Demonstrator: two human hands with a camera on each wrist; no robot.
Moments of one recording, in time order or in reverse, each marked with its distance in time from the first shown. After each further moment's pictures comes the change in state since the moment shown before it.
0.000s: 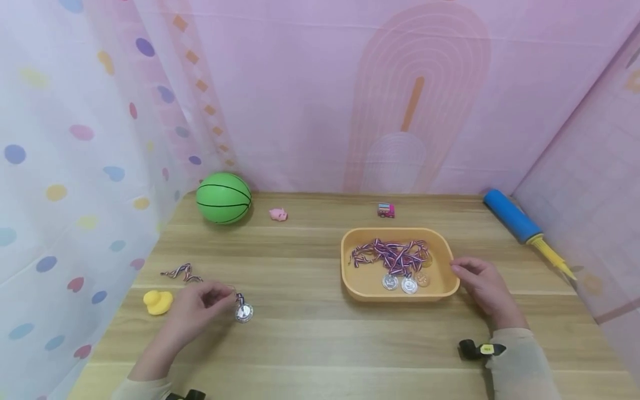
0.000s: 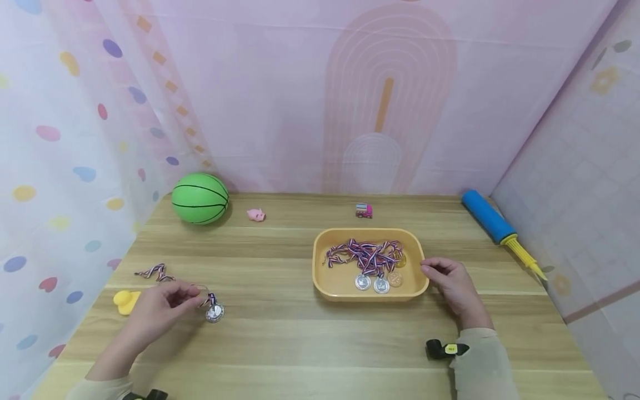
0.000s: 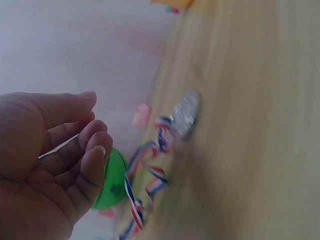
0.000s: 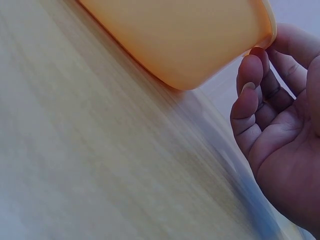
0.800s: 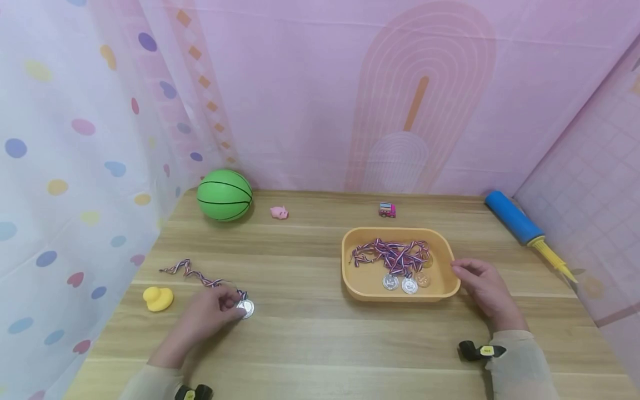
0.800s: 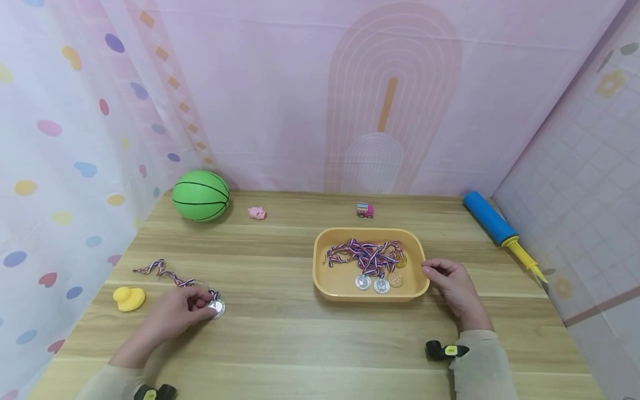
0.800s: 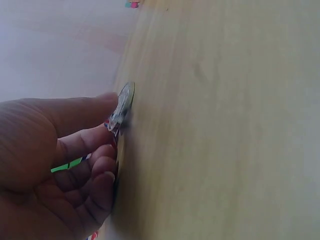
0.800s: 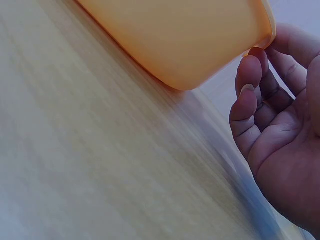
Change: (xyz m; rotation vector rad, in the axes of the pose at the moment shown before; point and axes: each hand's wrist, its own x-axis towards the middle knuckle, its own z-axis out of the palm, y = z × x) left_hand 0.008 -0.026 0.028 0.080 -0.127 -0.072; right_hand -0.002 -0.004 0.002 0.056 -0.016 0.004
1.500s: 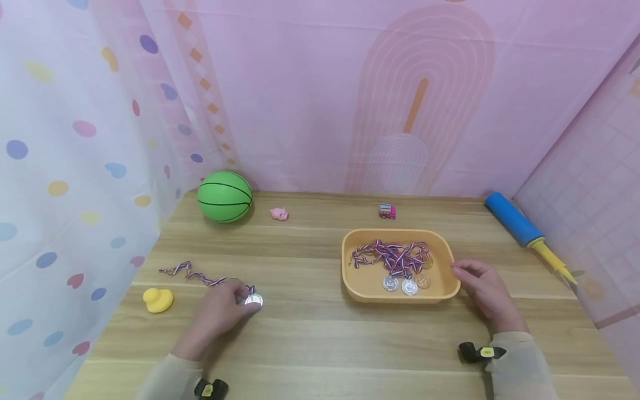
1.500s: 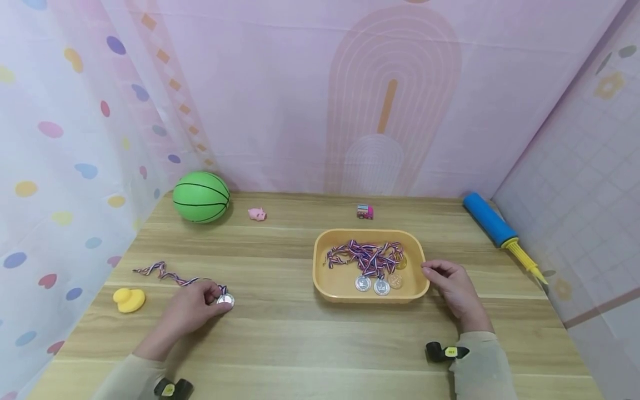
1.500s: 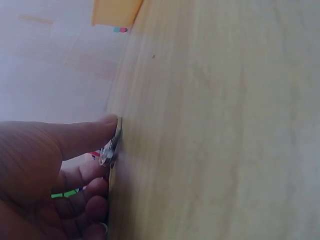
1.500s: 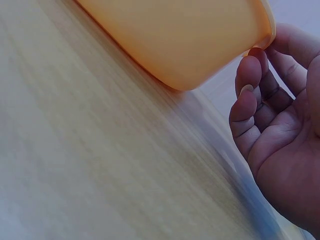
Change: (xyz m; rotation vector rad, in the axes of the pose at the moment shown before) left_hand 0.012 0.026 0.013 0.152 0.008 -0.121; right_hand 0.001 0.004 -0.003 -0.056 0.016 0.029
